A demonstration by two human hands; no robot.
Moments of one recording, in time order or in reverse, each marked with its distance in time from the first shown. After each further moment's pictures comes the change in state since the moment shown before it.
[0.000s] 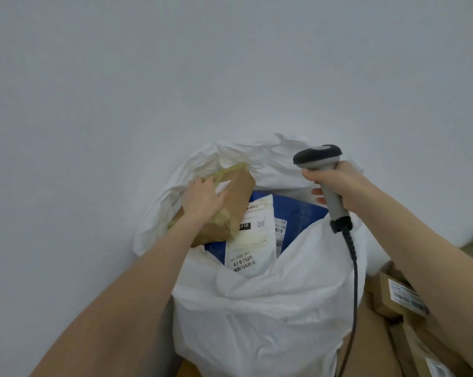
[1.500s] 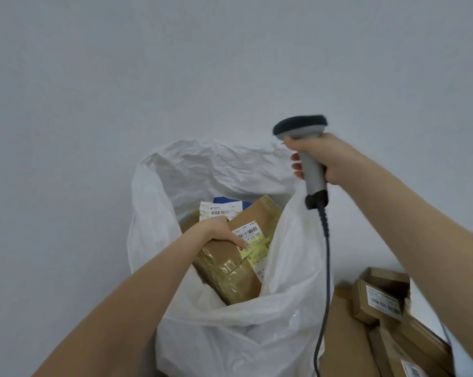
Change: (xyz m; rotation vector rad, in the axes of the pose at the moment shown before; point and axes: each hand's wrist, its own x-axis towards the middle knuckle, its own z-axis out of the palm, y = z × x) left_hand -0.032 0.060 0.002 -0.208 -0.778 -0.043; right_hand -0.027 -0.071 -0.030 0.098 -0.030 -0.070
